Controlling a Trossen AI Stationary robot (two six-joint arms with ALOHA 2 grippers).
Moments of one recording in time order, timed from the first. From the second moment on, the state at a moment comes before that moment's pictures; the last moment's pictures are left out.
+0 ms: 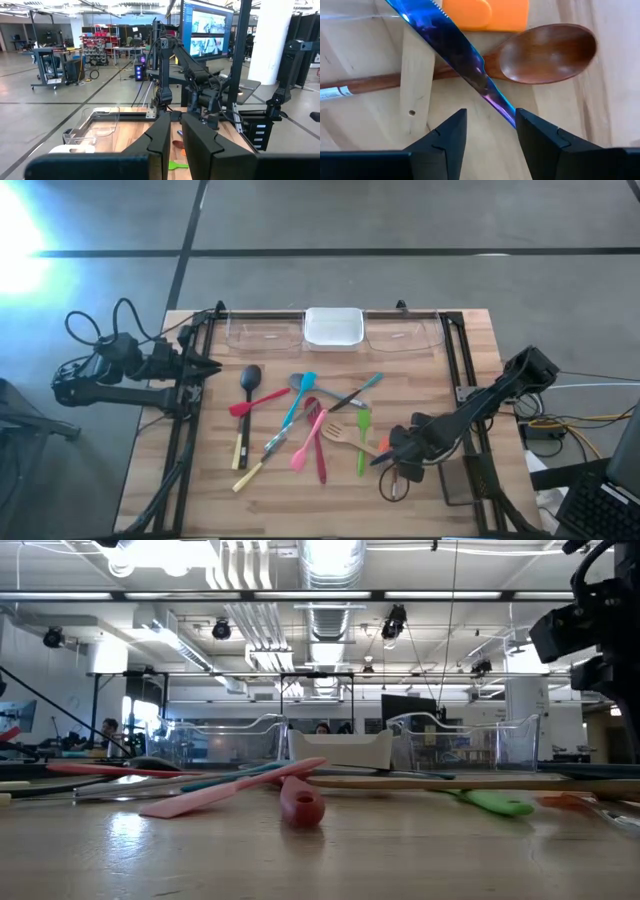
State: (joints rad) left arm 0.00 0.39 0.78 -0.40 0.00 0.00; right arm 0.56 1.54 0.86 -0.82 0.03 0.93
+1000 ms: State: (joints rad) left arm 0.00 0.39 0.78 -0.40 0.00 0.00; right arm 0.56 1.52 0.68 -0.63 0.12 0.97
